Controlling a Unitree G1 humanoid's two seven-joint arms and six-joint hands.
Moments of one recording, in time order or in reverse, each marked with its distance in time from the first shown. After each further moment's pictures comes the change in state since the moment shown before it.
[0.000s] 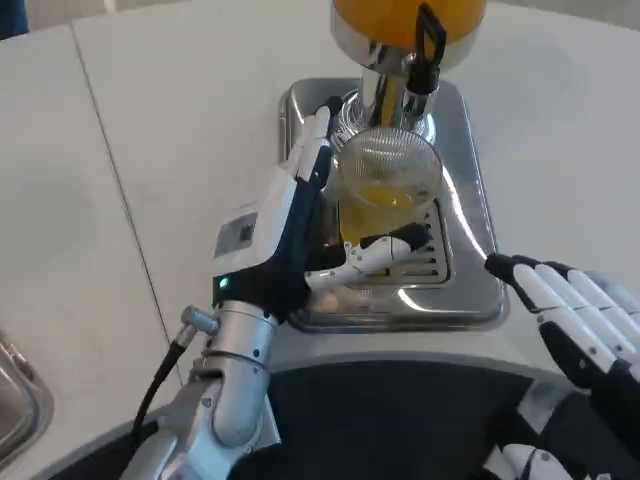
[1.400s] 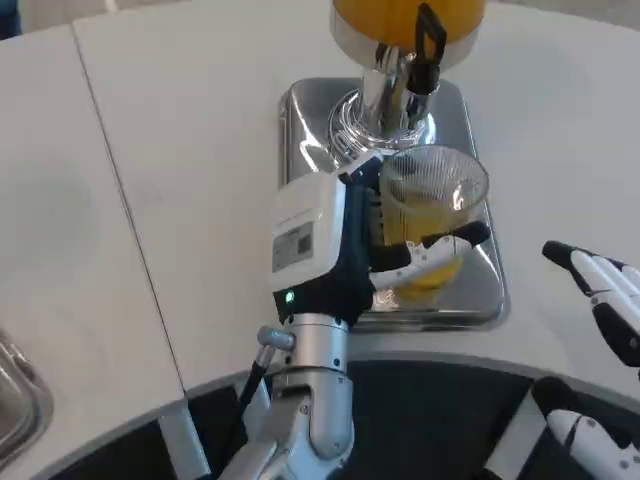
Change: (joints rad) left arm -0.059 -0.204 -0.081 0.100 0.021 0.151 0.254; right arm -0.035 -0.001 -0.067 -0.001 0.039 0.147 0.036
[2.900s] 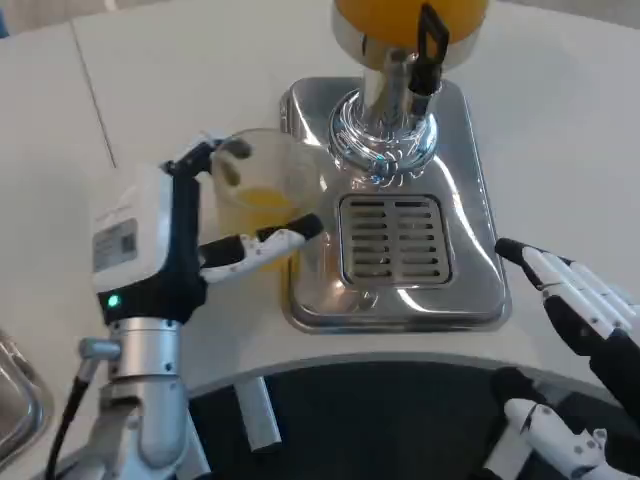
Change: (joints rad) left arm 0.212 0.351 0.144 -0.314 0.008 -0.003 -0.042; right arm -0.092 -0.041 0.134 0.002 -0.032 0.094 0.024
